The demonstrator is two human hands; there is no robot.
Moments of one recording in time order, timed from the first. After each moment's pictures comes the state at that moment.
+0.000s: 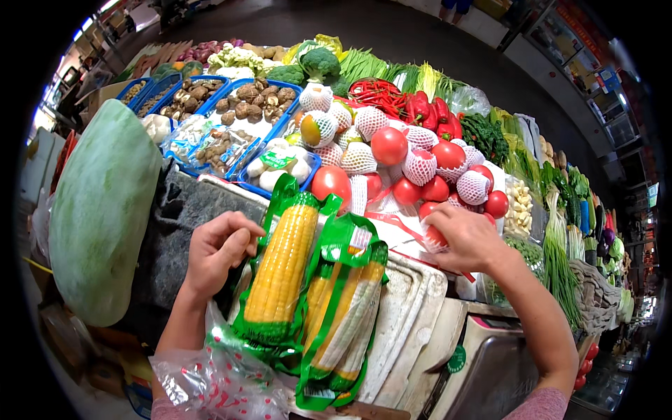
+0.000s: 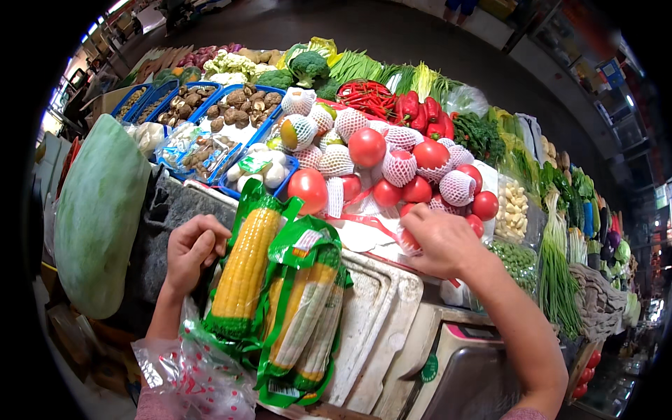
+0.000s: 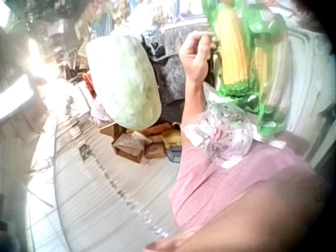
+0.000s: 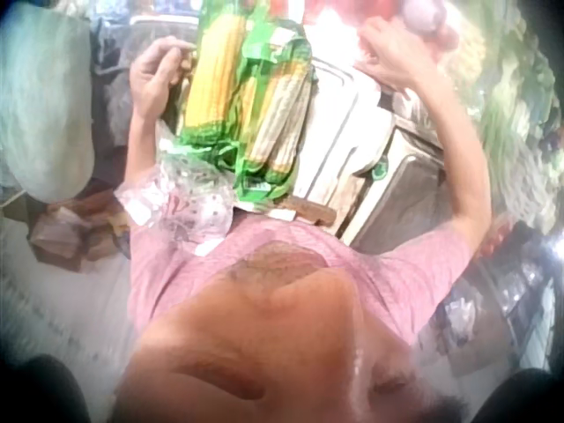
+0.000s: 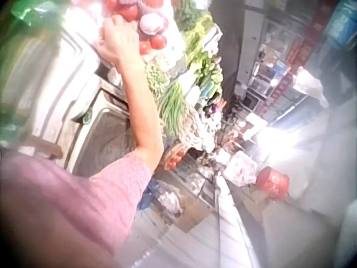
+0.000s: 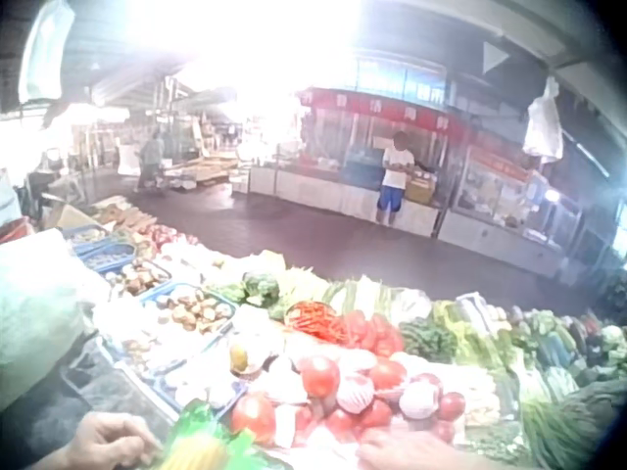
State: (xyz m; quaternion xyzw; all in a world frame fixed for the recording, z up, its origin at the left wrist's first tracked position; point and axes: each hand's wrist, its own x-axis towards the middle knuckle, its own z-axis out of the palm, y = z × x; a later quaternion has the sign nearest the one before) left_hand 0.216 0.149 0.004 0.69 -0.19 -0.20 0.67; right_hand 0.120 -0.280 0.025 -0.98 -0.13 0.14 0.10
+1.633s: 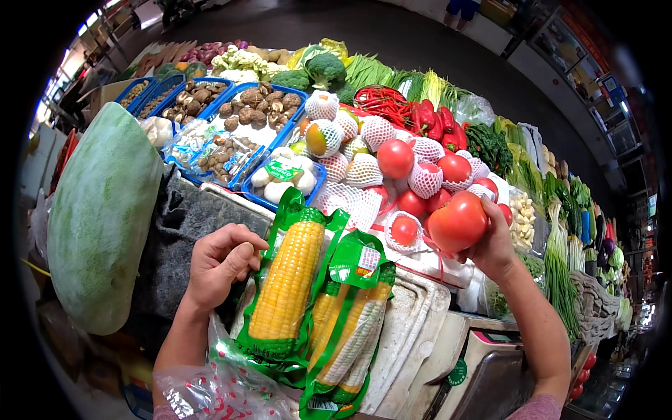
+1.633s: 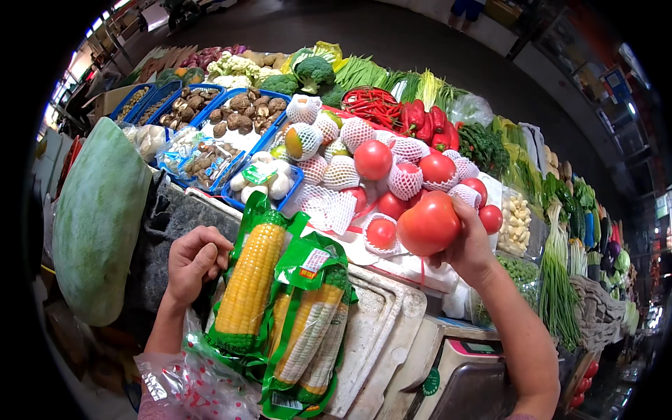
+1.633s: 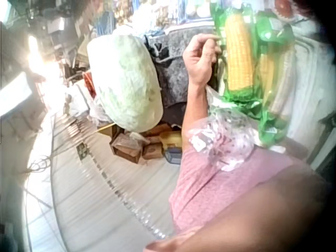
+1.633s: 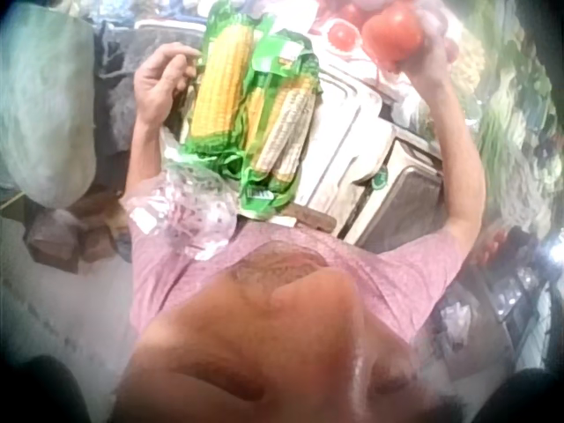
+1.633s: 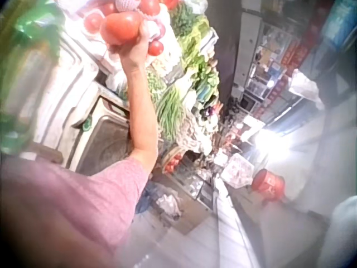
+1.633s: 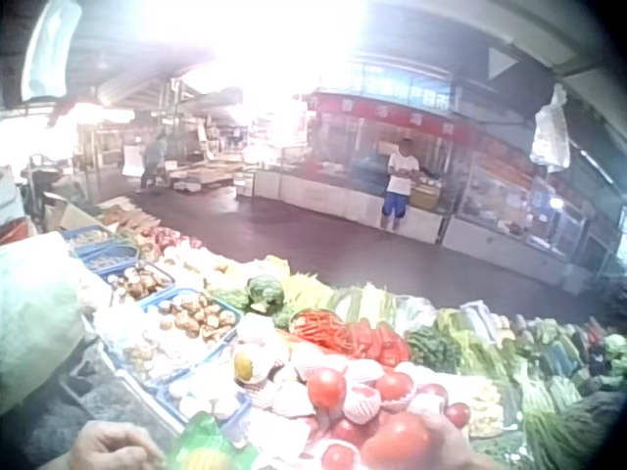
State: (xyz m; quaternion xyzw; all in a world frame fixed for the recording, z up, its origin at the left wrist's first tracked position) left_hand 0.216 0.146 0.005 0.66 -0.17 -0.21 0.70; right_hand 0.126 -0.304 0.014 -0.57 0.25 0.12 0.77
